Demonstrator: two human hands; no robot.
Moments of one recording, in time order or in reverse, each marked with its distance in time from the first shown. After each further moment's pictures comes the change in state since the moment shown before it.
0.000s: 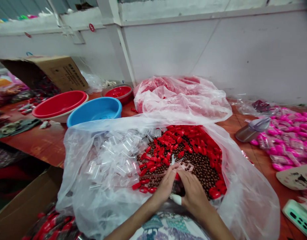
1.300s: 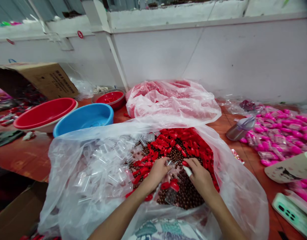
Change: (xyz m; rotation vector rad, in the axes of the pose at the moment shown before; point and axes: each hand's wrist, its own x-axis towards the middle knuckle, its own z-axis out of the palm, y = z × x) left_hand 0.072 0.005 -0.023 0.583 0.040 0.048; right_hand 0.027 0.057 -0.029 -0.109 -0.112 0.392
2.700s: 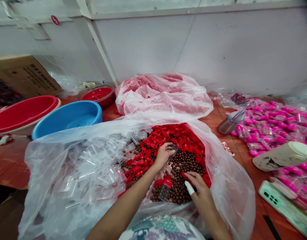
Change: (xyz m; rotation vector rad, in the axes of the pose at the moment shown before) left_hand 0.068 0.006 0.053 -0.803 -0.016 -0.157; right_hand -0.070 0.008 0.016 0.449 0.158 0.140
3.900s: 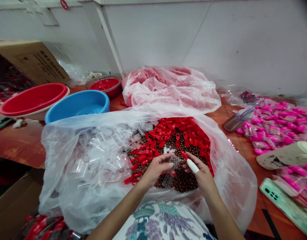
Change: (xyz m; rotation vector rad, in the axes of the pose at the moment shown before) left_hand -0.122 0.026 -0.029 -0.213 -0.215 -0.136; right_hand 0.033 -0.032 -0.001 0.783 -0.063 0.409
